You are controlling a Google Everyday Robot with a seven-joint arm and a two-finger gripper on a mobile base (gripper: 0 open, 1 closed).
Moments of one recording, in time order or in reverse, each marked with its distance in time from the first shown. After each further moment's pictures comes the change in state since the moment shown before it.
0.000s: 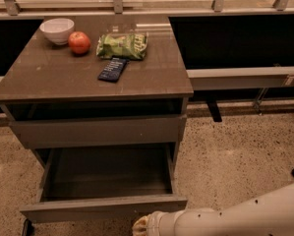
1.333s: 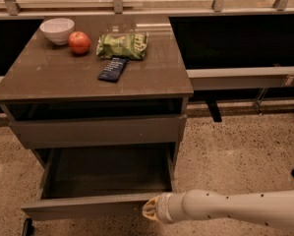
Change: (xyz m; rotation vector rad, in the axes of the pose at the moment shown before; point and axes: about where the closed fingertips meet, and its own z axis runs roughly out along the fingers) arm 0.059 -0.069 0.025 0.034 -0.018 0.070
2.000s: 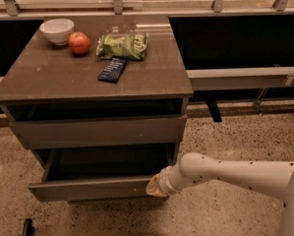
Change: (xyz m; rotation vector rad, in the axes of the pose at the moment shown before) arm 0.010 -0.072 -0.008 -0.126 0.077 0.049
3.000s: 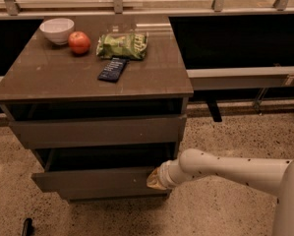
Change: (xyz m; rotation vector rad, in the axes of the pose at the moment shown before) arm 0.003 -0.033 0.005 0.053 -0.002 -0.016
